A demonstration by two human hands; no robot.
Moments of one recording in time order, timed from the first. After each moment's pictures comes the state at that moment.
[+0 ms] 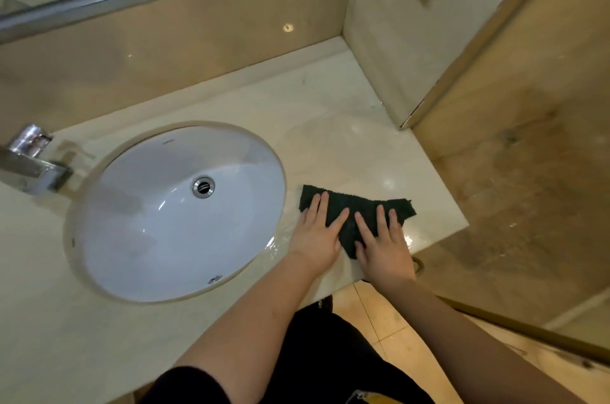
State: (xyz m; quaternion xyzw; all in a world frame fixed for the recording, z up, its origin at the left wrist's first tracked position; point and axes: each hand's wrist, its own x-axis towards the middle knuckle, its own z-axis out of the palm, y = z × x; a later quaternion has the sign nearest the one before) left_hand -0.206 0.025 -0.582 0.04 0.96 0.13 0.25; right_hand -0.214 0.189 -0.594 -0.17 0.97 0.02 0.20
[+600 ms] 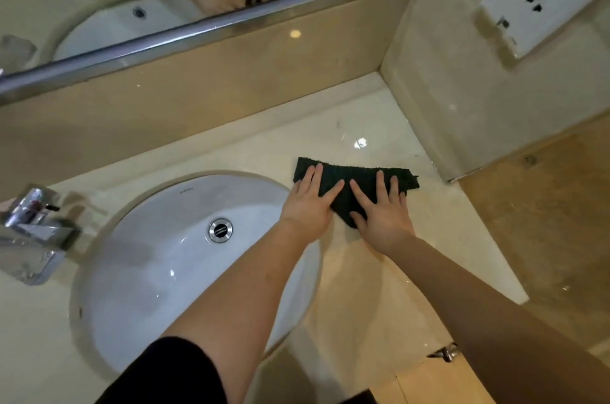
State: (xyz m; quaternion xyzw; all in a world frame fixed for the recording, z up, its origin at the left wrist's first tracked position) left_hand -0.348 -0.107 -0.590 0.04 0.97 0.11 0.22; right_hand -0.377 0.065 -0.590 -0.18 0.96 0.02 0.22
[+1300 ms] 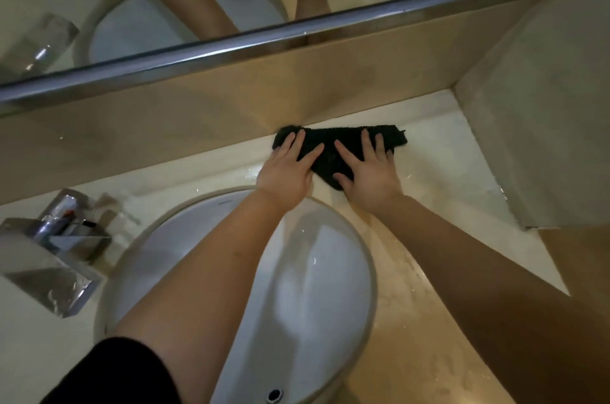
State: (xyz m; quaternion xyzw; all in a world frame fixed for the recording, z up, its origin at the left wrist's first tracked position) left_hand -0.396 -0.261 -0.602 -0.04 0.98 0.13 0.12; right_hand -0.463 -0.092 -0.596 -0.26 0.95 -0.02 0.18
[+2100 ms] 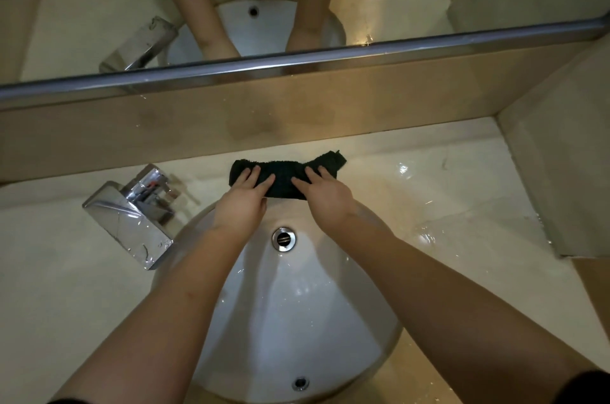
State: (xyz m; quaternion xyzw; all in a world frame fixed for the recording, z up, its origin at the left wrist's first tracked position) left_hand -0.271 -0.355 -0.592 -0.20 0.96 0.13 0.12; right_hand -0.377 -0.210 -0.574 -0.42 0.87 0.02 0.24
